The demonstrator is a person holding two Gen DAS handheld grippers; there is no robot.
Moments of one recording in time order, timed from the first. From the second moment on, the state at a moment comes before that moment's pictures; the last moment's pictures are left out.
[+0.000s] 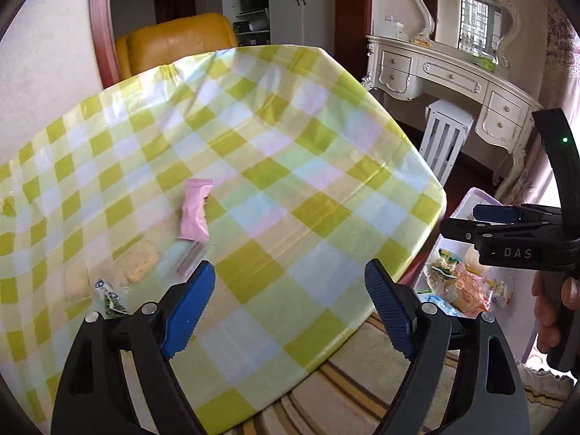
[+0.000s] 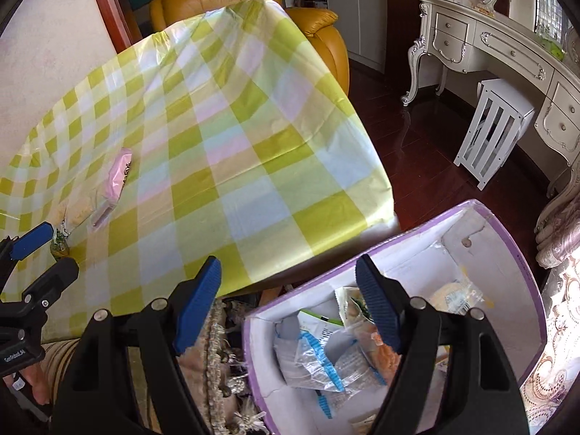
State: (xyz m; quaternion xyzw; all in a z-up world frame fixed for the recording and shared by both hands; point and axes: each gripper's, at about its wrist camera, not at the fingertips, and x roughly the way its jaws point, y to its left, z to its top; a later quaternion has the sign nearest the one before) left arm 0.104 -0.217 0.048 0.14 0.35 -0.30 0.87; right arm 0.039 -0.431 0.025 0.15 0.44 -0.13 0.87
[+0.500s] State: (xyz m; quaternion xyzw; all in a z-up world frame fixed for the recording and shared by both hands) left arm 0.162 -0.072 0.027 -0.09 0.44 -0.20 0.87; right arm 0.099 -0.360 0.022 0.13 0.45 -0.07 0.88
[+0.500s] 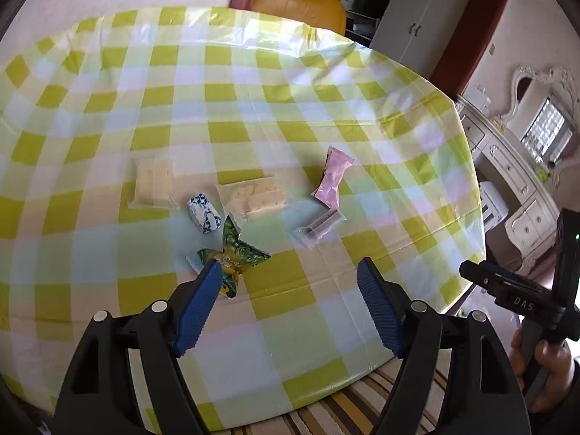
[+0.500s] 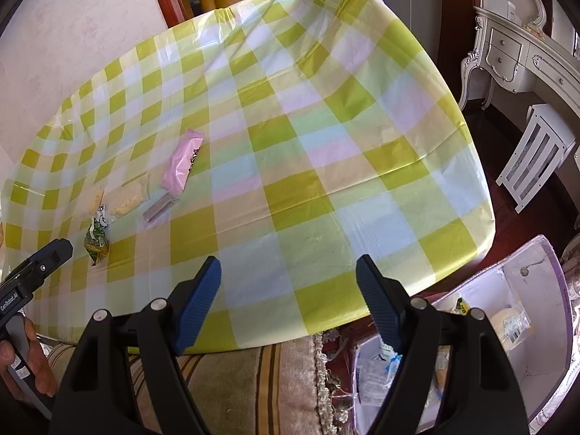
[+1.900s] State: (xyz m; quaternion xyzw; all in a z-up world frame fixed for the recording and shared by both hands) left arm 0.212 -0.048 -0.021 -0.14 0.49 -0.12 0.85; right arm 0.221 -0.245 -0.018 0.11 0.49 -0.02 0.86
